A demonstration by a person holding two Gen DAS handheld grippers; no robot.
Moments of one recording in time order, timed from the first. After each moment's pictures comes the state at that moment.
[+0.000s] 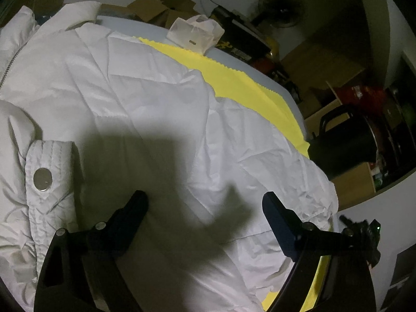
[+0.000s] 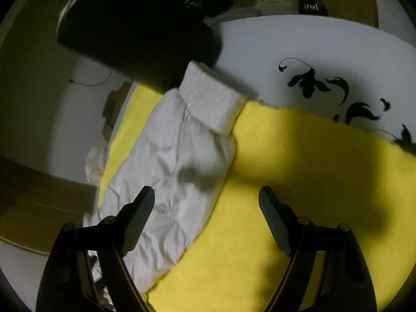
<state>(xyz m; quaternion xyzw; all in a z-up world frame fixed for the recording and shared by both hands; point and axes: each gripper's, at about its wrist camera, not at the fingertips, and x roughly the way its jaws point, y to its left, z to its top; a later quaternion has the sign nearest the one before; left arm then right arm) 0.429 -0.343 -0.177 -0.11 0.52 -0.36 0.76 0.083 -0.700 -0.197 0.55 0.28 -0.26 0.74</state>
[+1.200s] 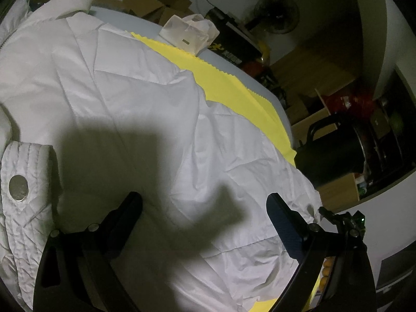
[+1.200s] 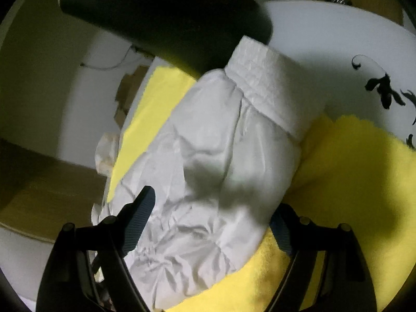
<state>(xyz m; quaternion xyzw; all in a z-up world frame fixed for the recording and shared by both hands) 0.441 -0.353 -0.187 -0.16 0.53 -0.38 0.74 0.141 -0.701 -0.197 0.54 0.30 -0.22 0.76</state>
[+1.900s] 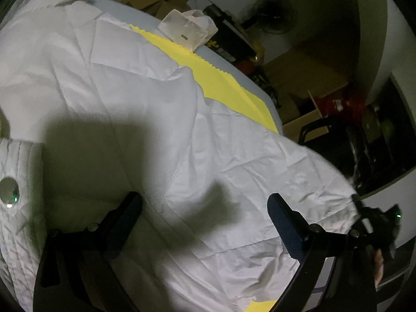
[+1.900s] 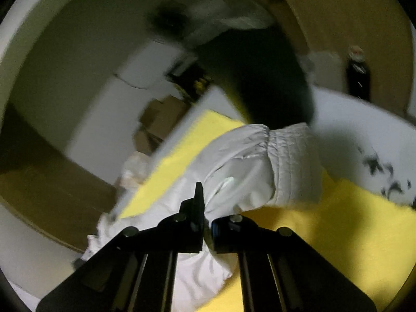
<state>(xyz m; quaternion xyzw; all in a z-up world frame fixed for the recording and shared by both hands) 0.448 -0.345 -0.186 -0.20 0.54 -0.40 0.71 0.151 -0.647 -0.071 0.41 0.21 -0.23 0.86</state>
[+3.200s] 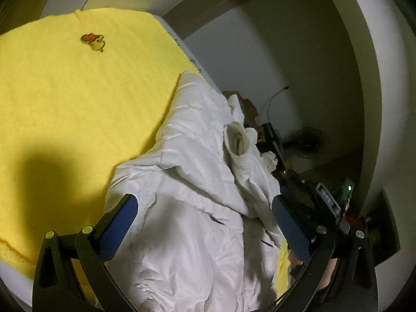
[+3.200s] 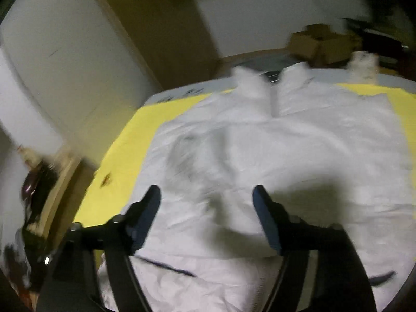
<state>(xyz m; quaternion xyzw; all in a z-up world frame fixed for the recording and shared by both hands) 0.266 0.176 -0.137 -0.40 0.40 -0.20 0.80 0.343 -0.175 -0.089 0.16 0.40 0.09 0.90</state>
